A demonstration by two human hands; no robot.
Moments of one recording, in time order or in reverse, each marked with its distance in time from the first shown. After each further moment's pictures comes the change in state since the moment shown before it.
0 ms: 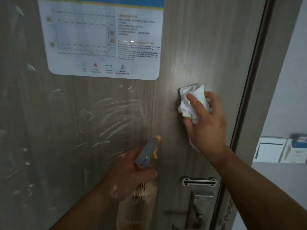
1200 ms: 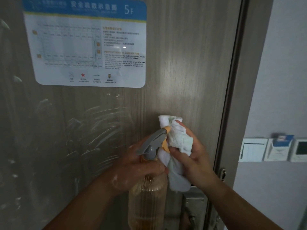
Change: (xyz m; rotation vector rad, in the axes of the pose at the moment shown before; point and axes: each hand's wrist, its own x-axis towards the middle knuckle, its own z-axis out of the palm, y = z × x) left_hand 0.009 0.060 0.021 -0.245 -0.279 0.026; right_hand -0.050 -0.039 -0.050 1.216 -0.394 0.476
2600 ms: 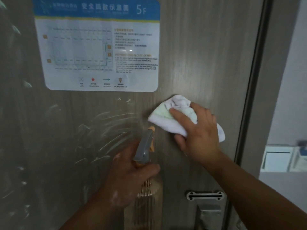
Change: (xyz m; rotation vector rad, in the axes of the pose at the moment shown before) left_hand -0.008 0.003 -0.020 0.328 0.505 0.021; right_hand 0.090 0.037 -0.017 -1.288 0.255 -0.632
